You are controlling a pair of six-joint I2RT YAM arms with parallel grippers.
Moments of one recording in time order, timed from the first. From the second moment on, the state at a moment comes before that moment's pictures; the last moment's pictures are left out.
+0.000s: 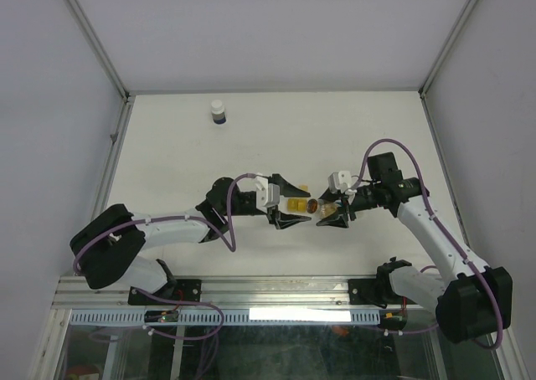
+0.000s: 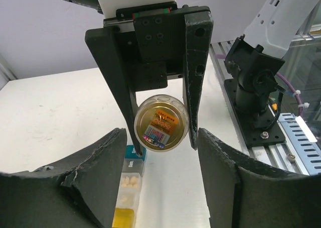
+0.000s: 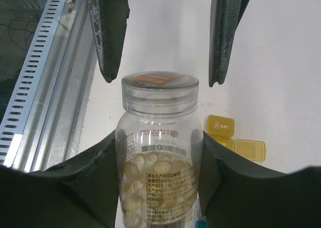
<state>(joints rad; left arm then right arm) -0.92 1.42 0.58 1.00 0.66 0.08 0.28 1.05 0.77 -0.79 -1.18 -1.11</state>
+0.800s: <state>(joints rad) -0.92 1.50 0.63 1.02 0.66 -0.01 0.29 1.06 0.76 -0.77 -1.14 -1.10</state>
